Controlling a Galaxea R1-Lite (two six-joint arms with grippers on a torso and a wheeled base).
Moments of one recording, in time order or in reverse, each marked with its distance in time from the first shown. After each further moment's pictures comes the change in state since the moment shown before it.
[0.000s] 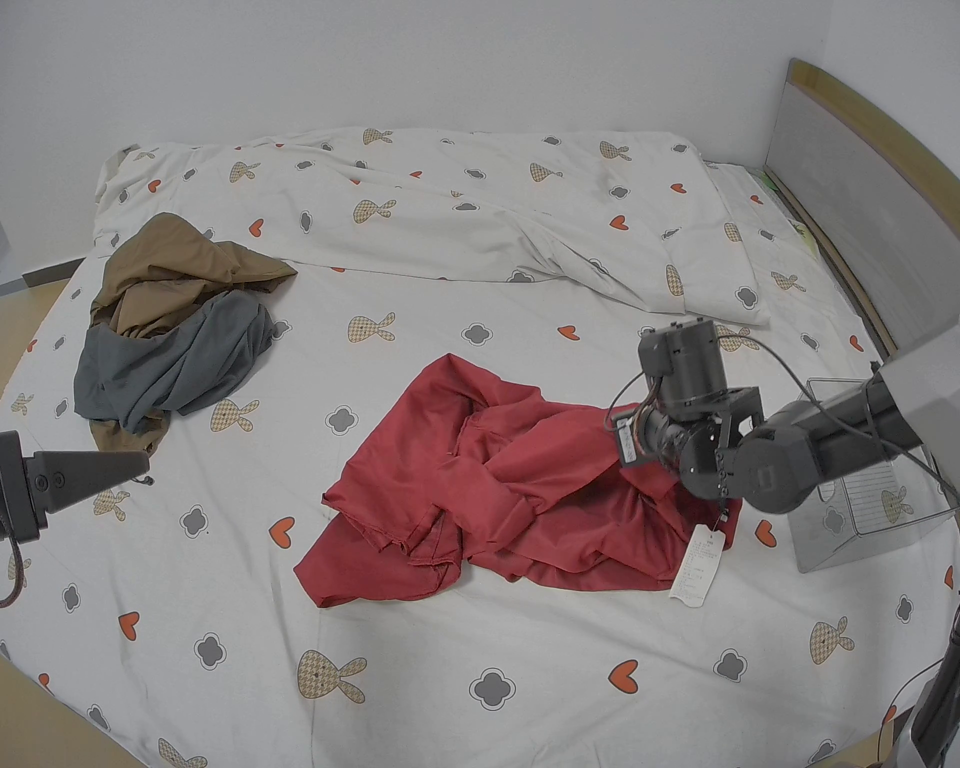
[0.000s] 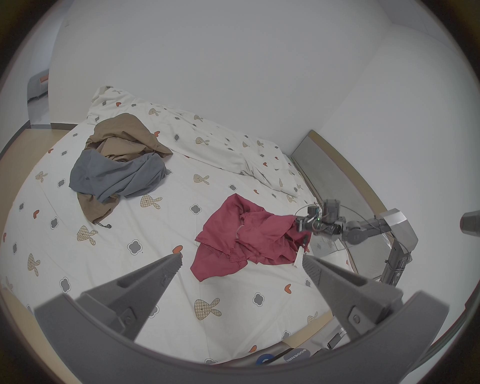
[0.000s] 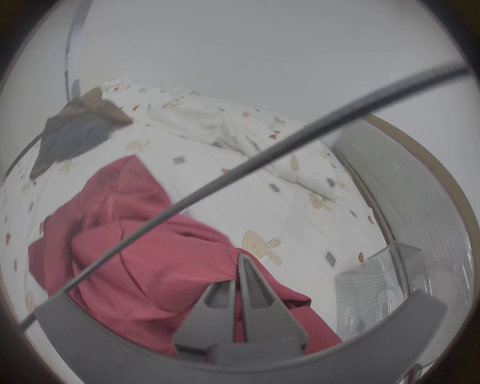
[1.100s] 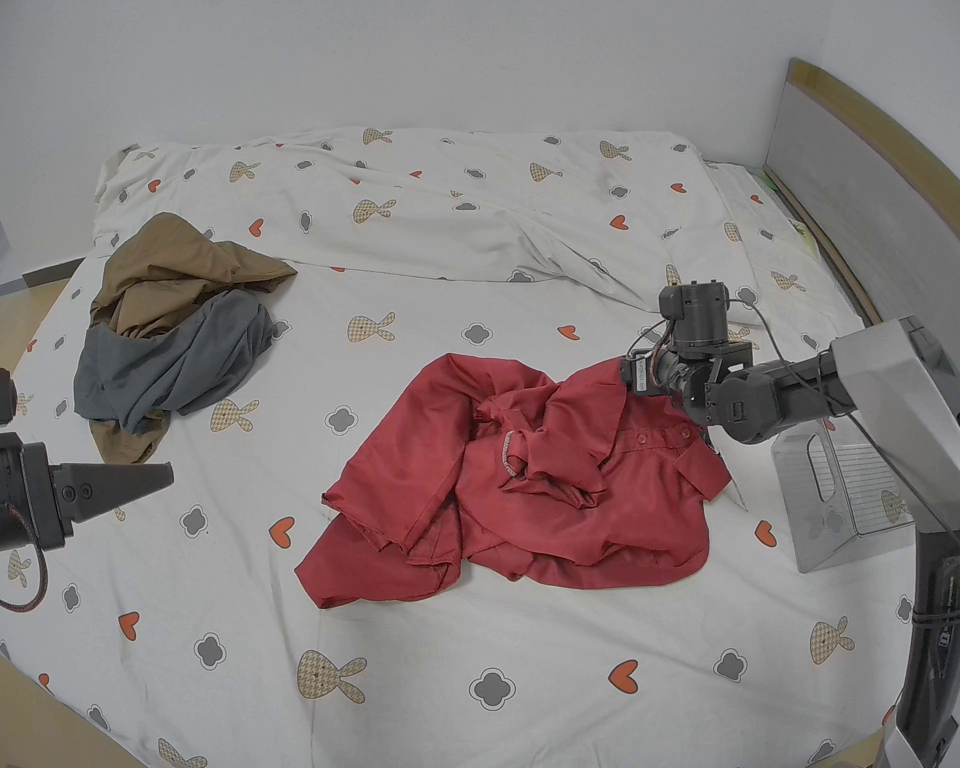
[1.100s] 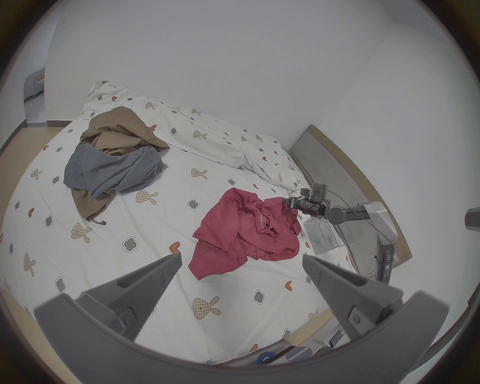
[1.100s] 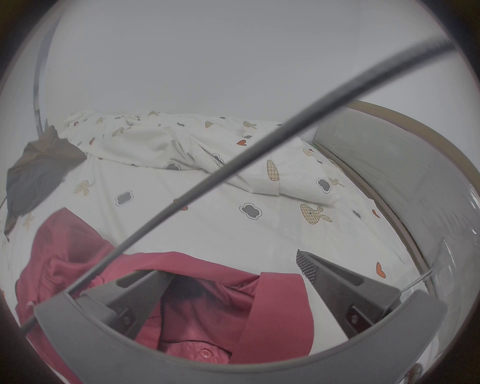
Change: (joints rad) left arm -0.023 0.037 0.046 -0.058 0.002 0.002; right arm -0.187 0.227 -0.379 0.010 0.111 0.057
